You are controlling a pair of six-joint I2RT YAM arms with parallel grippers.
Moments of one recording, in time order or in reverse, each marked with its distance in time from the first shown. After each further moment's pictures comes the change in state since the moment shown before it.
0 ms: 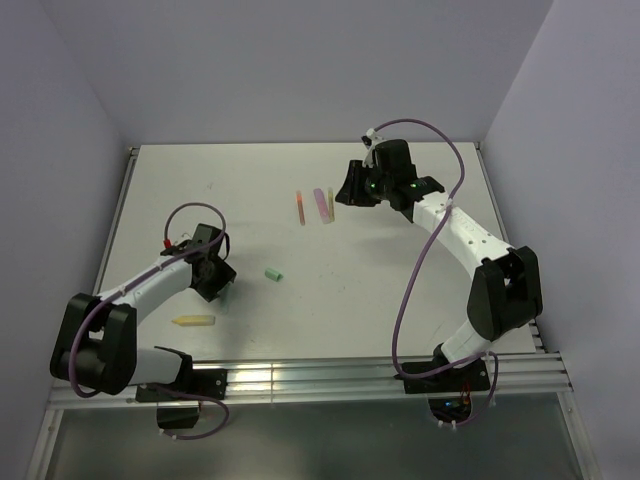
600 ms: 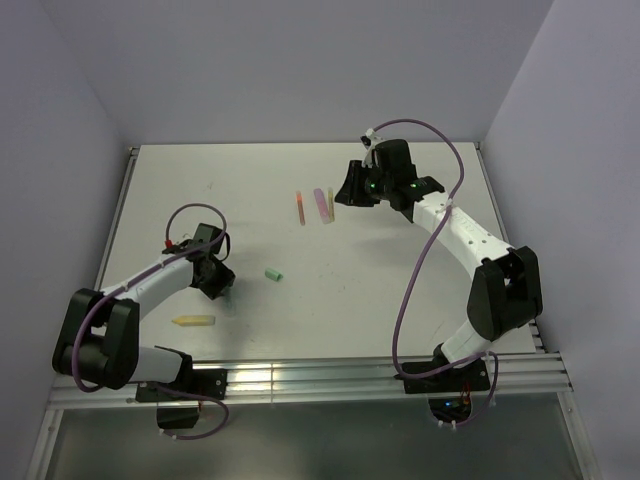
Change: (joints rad) left arm 0.003 0.033 0.002 0.011 0.024 -0.010; right arm 0.000 0.000 0.000 0.004 -0.027 0.003
